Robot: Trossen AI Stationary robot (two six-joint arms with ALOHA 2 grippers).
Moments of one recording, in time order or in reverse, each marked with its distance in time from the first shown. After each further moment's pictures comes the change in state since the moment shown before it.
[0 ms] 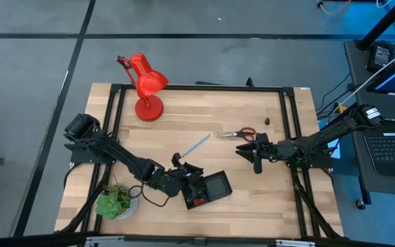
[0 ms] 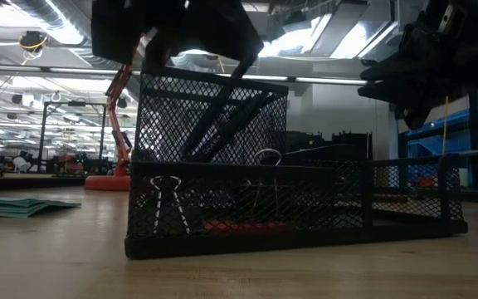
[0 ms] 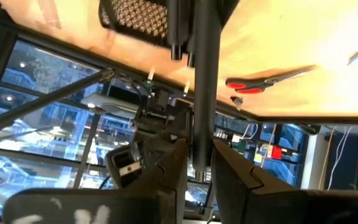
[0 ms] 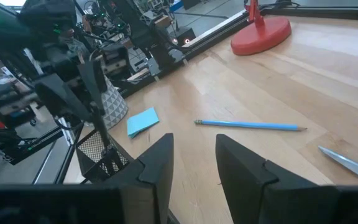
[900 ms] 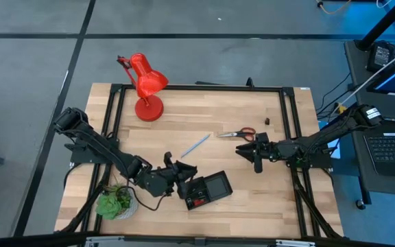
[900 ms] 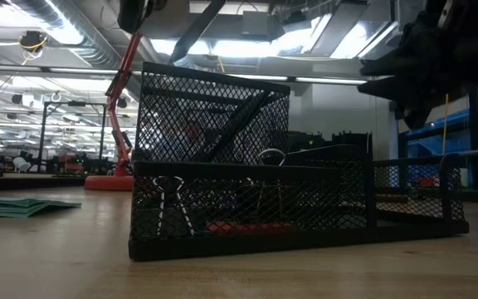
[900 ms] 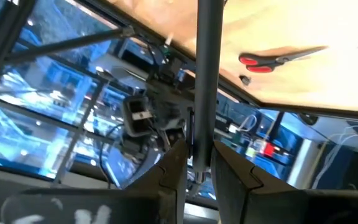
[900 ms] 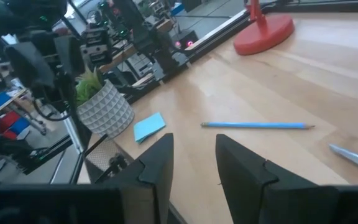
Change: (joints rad) left arm -0.058 -0.166 0.000 -0.071 -0.060 -0.119; right arm 0.000 0.000 0.000 0.019 -0.004 0.051
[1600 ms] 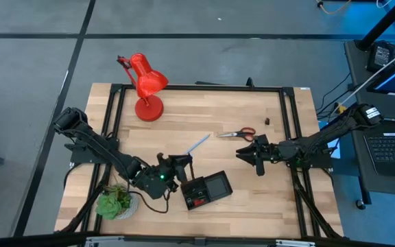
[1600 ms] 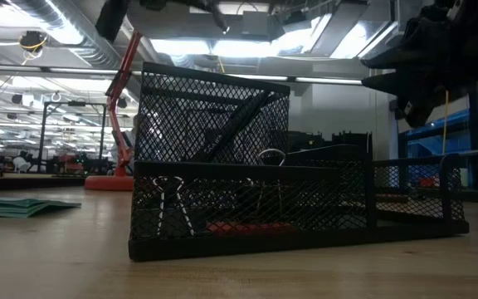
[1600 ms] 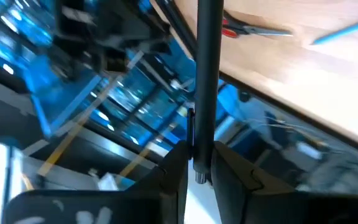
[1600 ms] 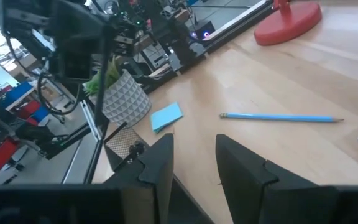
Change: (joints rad) left arm -0.017 -0.005 0.000 -0.069 -0.303 -0.471; right arm 0.017 0.000 0.000 0.011 -0.060 0.001
